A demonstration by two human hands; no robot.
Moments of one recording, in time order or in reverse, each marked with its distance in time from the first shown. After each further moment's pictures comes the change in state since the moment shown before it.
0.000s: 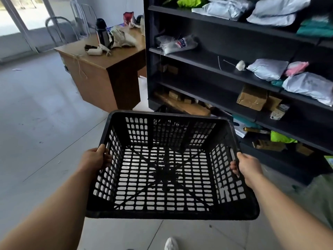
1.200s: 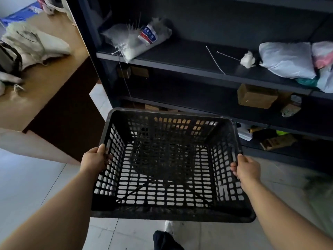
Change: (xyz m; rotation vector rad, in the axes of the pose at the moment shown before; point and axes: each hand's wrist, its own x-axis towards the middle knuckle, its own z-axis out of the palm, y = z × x) left_hand 0.519 0.192 0.264 0.278 -0.254 -0.008; right_hand 0.341 -0.152 0.273 0.127 0.409 0.145
